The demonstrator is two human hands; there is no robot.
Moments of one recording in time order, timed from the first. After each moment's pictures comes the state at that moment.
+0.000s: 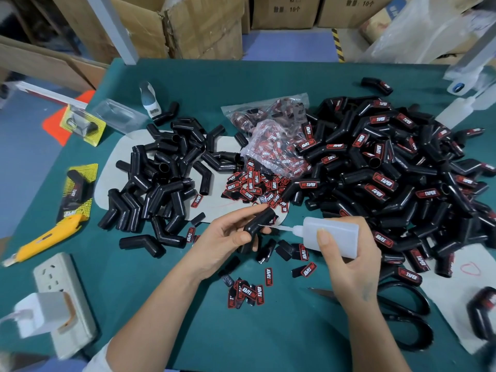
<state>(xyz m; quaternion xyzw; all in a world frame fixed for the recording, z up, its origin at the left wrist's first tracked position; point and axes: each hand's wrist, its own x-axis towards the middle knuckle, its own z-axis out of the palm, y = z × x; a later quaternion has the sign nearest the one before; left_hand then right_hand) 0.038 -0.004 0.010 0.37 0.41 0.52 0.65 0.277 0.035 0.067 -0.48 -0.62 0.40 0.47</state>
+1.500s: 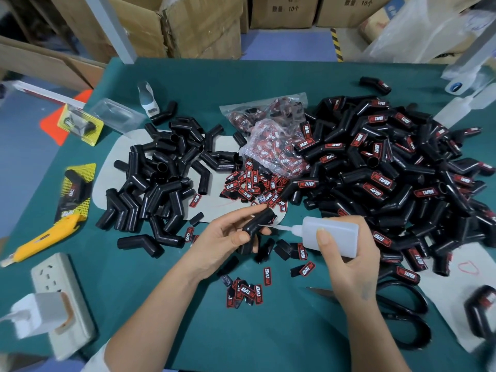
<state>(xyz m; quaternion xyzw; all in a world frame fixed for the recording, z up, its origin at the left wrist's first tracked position) 0.043 -0.004 0.016 0.35 0.40 0.53 0.66 0.278 0.035 0.068 -0.48 -0.62 0.41 0.47</state>
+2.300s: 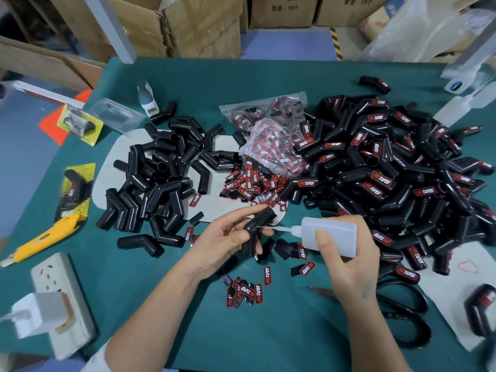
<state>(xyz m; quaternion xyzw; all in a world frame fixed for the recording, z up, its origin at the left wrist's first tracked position) 0.042 -0.005 0.011 0.34 0.37 0.53 0.68 0.277 0.034 0.070 -0.47 -0.63 0.41 0.47</state>
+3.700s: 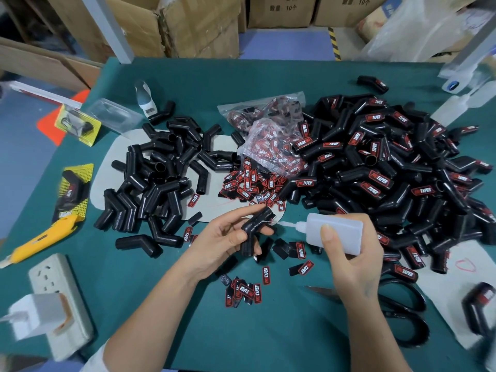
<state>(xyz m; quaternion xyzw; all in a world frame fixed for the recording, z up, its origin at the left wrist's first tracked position) 0.038 -0.006 0.008 0.34 0.36 0.53 0.69 0.282 0.037 0.066 -0.49 -0.61 0.39 0.49</state>
